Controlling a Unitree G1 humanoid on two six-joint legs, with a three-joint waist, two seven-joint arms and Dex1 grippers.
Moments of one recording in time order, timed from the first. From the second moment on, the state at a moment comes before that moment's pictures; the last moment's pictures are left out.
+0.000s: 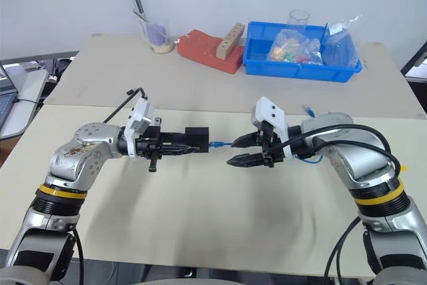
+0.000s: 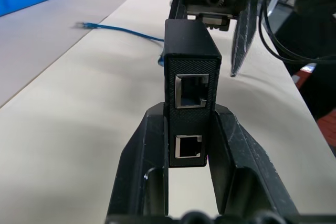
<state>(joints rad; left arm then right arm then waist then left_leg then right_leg) -0.54 0.58 -0.12 -0.01 -0.52 0.48 -1.27 -0.61 -0.81 0.22 -0.26 0.54 0.79 1.15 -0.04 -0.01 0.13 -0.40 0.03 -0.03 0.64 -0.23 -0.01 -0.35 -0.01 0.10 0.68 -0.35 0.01</state>
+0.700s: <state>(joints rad) -0.58 0.57 -0.15 0.02 -0.51 0.46 -1.33 -0.70 -0.77 0.23 -0.22 0.55 0.84 1.16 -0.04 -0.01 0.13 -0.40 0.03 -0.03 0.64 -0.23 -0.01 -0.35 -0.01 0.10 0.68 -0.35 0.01</state>
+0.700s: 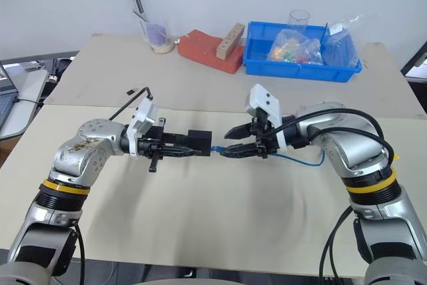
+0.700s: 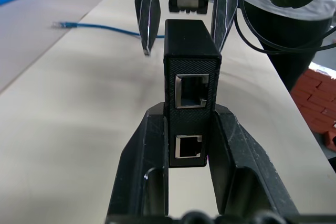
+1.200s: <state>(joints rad) -0.58 0.56 -0.15 0.02 -0.49 0.46 -1.34 -0.70 -0.74 0.24 -0.19 0.53 0.84 1.17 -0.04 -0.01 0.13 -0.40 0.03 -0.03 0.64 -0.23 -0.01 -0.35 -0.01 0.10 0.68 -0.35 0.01</state>
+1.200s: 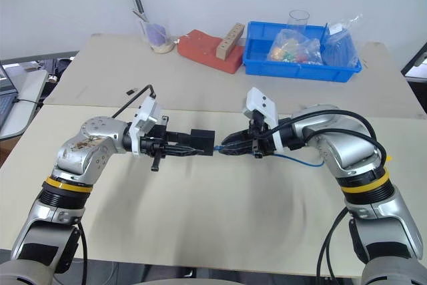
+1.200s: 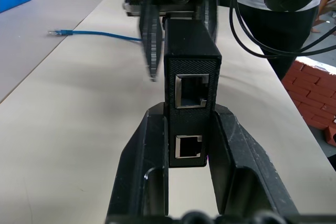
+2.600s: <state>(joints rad) -0.58 0.55 -0.16 0.02 -0.47 0.45 -1.36 -0.73 -0.71 0.27 -0.18 0.50 0.82 1.24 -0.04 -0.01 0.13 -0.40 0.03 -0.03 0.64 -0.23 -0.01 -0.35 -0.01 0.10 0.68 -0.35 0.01</state>
